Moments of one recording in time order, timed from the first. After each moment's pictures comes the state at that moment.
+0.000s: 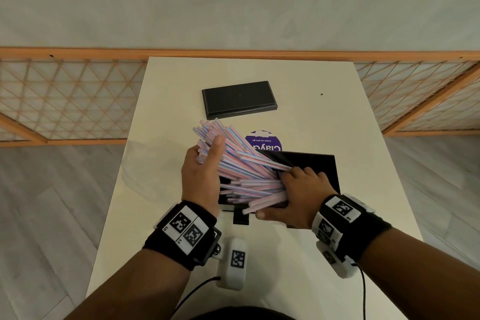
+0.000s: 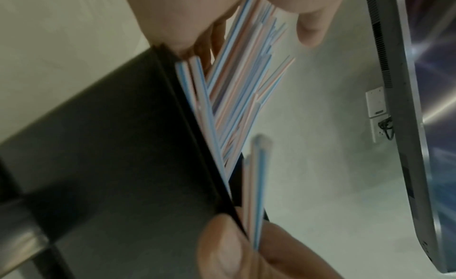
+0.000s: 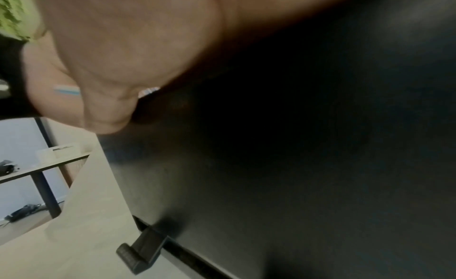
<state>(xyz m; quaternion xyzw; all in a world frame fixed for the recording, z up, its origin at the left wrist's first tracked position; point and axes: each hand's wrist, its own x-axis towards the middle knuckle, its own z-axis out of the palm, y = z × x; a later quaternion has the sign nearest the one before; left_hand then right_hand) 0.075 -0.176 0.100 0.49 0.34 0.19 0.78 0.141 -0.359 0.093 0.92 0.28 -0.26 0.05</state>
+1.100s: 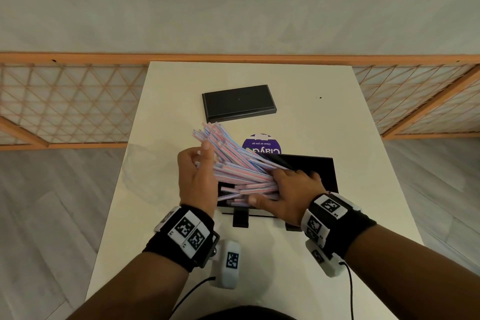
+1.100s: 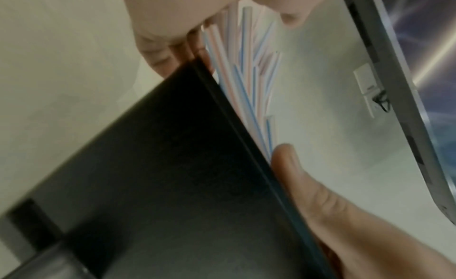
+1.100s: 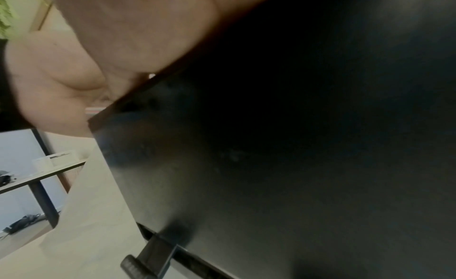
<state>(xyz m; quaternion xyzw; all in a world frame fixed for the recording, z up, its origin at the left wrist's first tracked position) 0.070 -0.172 0.084 0.64 0.37 0.22 0.63 0.144 -0.347 0.087 0.92 0.26 -0.28 -0.01</state>
